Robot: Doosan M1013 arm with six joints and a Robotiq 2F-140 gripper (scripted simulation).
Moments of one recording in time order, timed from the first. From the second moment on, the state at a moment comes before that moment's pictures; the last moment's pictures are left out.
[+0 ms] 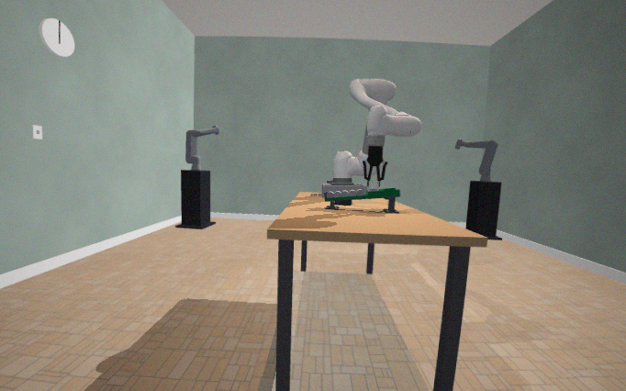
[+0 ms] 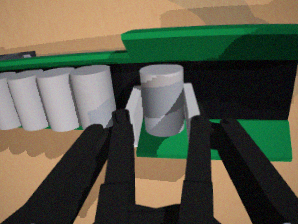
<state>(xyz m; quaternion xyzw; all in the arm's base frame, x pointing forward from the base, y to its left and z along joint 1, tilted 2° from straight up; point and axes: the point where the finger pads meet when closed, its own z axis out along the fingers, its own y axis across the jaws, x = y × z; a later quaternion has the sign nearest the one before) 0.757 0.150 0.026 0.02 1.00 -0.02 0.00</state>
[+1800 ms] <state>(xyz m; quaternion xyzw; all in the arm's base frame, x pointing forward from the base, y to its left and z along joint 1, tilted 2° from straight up) 0.757 0.150 0.026 0.02 1.00 -0.02 0.00</state>
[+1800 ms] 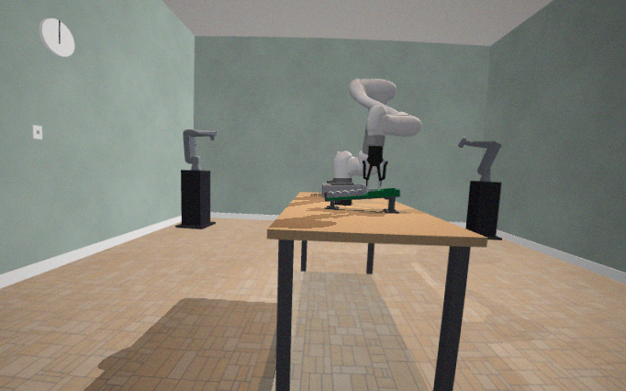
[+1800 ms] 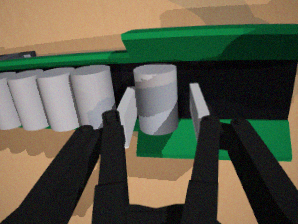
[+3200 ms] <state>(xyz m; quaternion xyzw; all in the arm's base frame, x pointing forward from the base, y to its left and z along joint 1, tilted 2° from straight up) 0.757 0.153 0.096 0.02 1.00 -0.02 0.00</state>
